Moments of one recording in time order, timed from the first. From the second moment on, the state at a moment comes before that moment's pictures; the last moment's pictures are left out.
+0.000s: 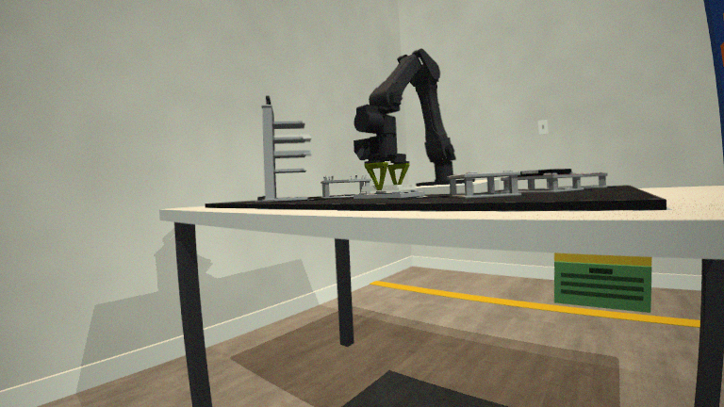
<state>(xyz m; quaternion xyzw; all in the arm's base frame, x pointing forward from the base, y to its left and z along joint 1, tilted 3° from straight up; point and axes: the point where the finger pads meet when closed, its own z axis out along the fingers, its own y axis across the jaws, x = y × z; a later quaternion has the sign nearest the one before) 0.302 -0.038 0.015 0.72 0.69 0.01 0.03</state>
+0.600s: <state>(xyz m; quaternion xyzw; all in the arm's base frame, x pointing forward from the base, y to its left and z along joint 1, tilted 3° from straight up) 0.301 -0.038 0.031 0.72 0.69 0.01 0.03</state>
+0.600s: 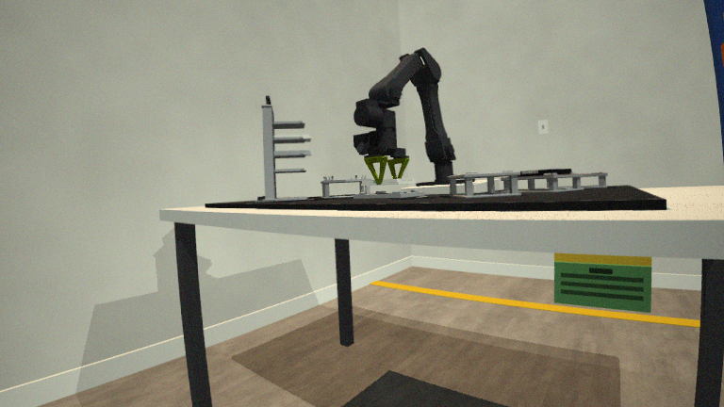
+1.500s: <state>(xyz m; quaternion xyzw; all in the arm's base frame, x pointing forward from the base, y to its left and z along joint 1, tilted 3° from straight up) 0.300 -0.037 0.056 0.72 0.69 0.01 0.03</state>
